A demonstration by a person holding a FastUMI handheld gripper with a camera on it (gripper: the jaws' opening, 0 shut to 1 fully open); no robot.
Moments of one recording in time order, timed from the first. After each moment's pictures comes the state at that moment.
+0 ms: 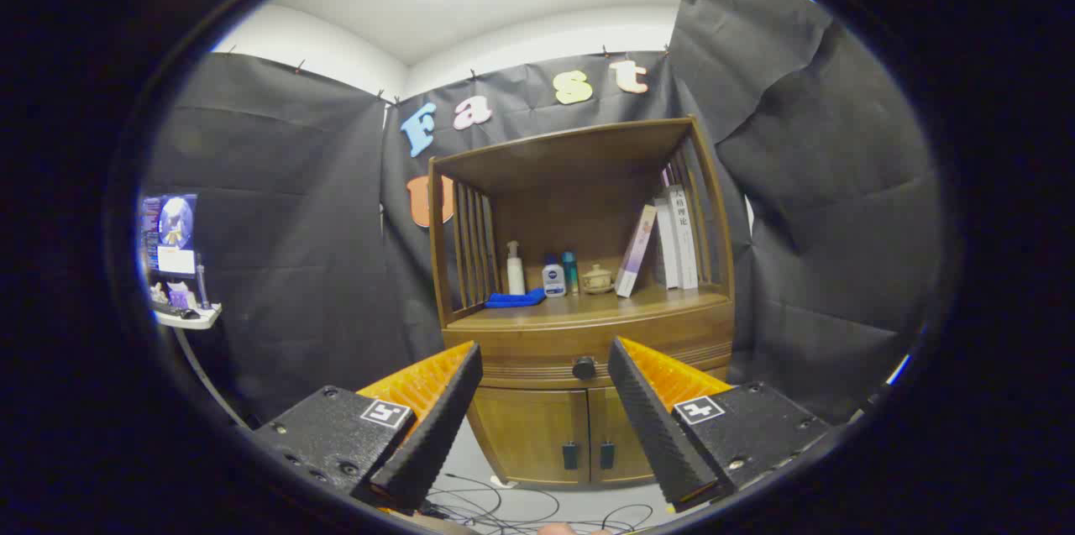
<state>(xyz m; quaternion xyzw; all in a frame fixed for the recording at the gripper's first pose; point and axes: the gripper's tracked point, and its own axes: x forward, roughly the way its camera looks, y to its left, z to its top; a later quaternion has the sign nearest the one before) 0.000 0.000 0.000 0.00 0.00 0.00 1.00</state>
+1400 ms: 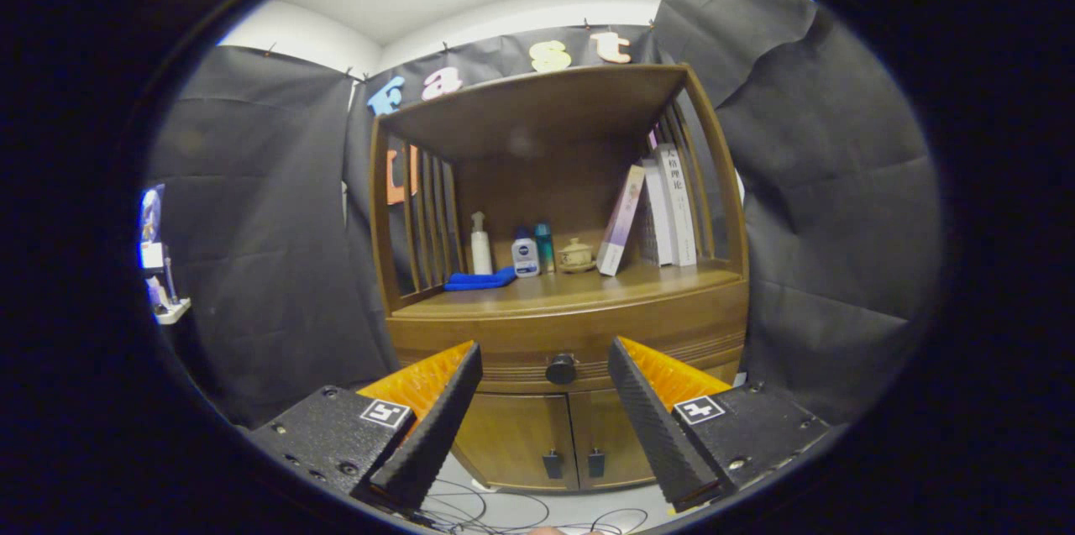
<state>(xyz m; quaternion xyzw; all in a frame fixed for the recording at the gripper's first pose) 0.123 -0.028 -0.047 0.01 0.04 -0.05 1.00</state>
